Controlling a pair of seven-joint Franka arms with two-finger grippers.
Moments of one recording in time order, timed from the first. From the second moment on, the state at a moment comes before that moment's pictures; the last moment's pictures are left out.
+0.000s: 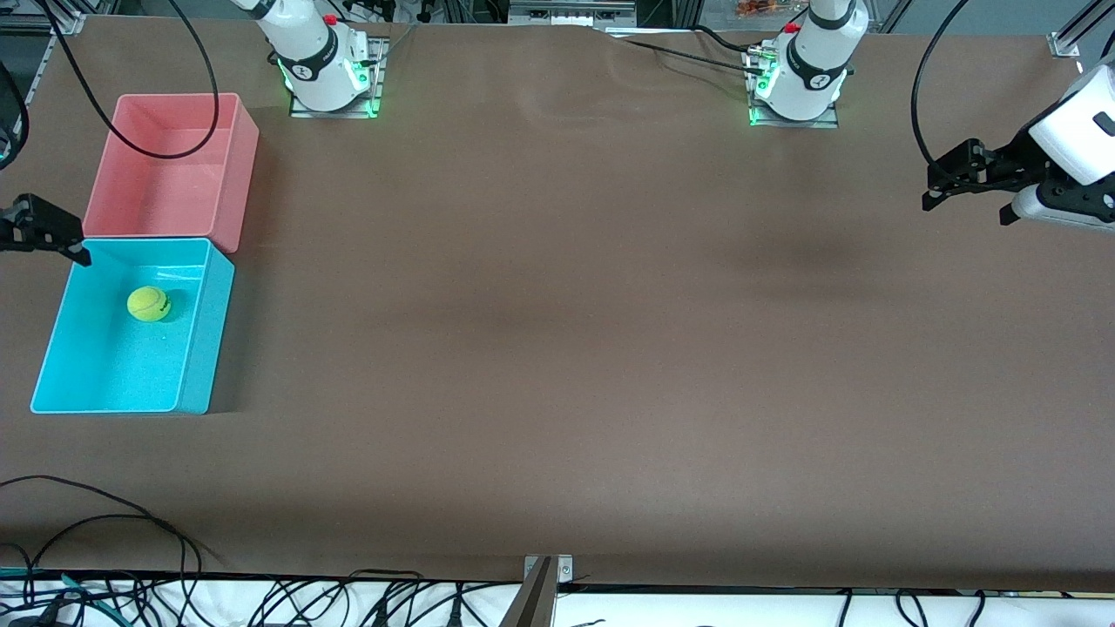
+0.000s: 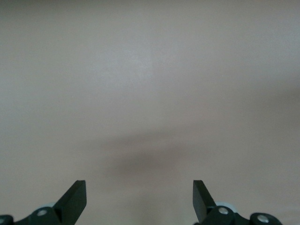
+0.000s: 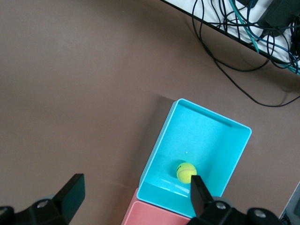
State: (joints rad) left arm -0.09 0.00 0.04 -1.56 -0.05 1.53 0.10; right arm 0.07 0.24 -0.14 -1.25 -0.02 1.56 -0.48
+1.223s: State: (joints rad) left arm -0.08 0.00 0.01 -1.56 -0.05 1.53 0.10; right arm 0.05 -0.02 -0.15 -1.57 0.07 1.64 0.06
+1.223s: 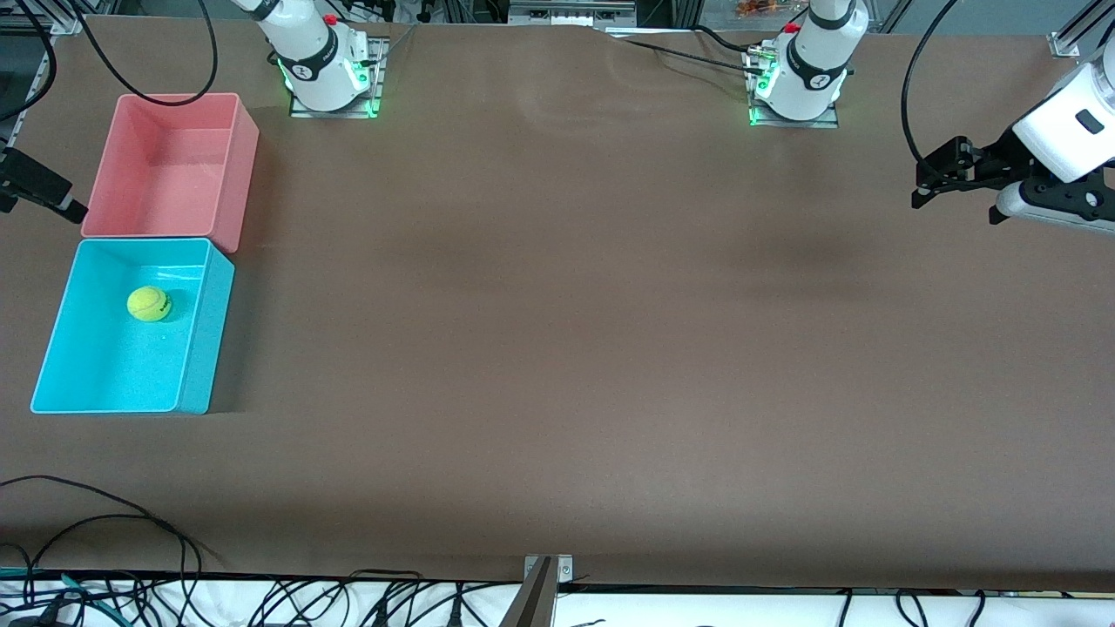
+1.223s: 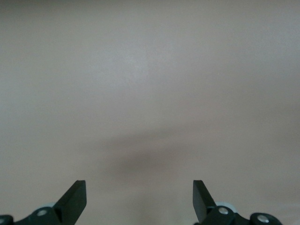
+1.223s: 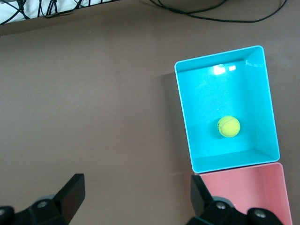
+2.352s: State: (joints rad) left arm -0.08 0.00 0.01 -1.56 -0.05 1.53 0.10; right arm 0.05 -0.02 -0.13 -1.57 0.06 1.67 0.04
